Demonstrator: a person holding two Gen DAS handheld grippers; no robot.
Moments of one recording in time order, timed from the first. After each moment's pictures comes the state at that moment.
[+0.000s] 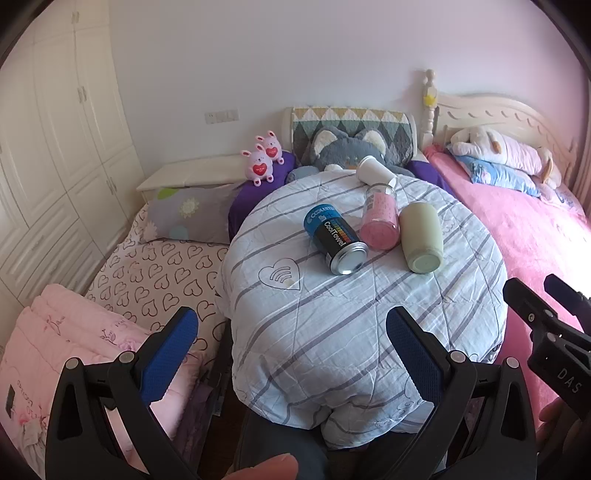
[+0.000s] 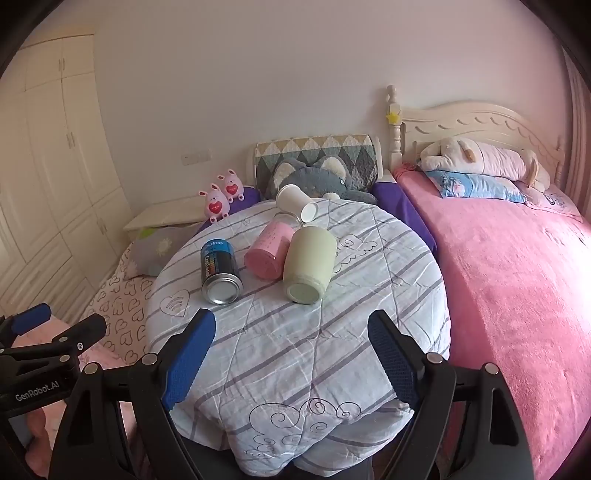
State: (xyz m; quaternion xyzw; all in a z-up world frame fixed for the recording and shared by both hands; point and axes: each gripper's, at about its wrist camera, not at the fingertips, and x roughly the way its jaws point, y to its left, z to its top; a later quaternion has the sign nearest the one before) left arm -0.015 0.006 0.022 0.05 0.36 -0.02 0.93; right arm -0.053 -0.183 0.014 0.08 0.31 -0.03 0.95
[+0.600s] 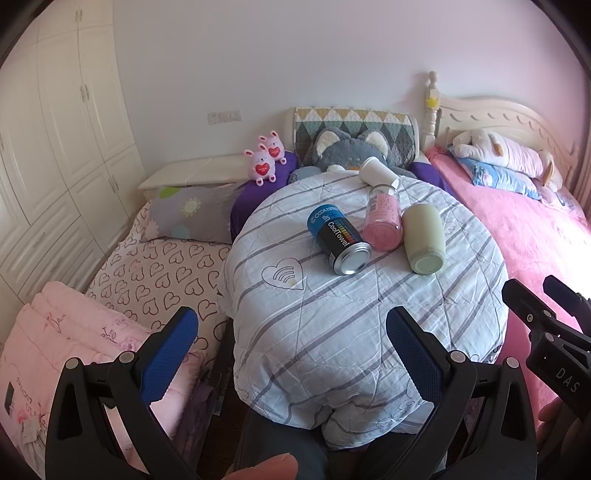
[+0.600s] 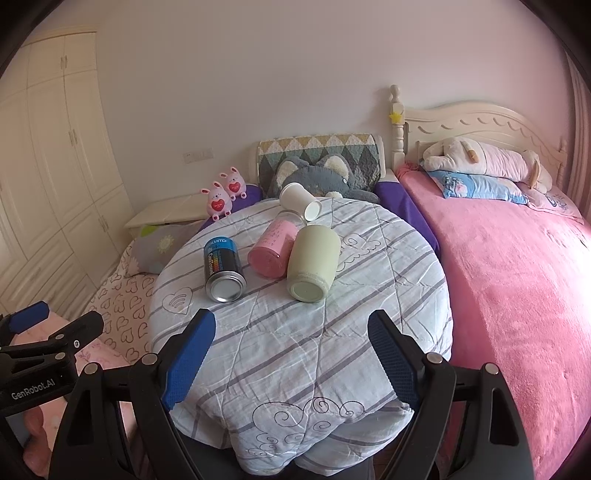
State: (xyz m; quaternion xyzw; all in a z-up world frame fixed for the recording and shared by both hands) left arm -0.021 0.009 0.025 0.05 0.35 -0.02 0.93; right arm -0.053 -0.180 0.013 0.08 0.31 -0.03 0.95
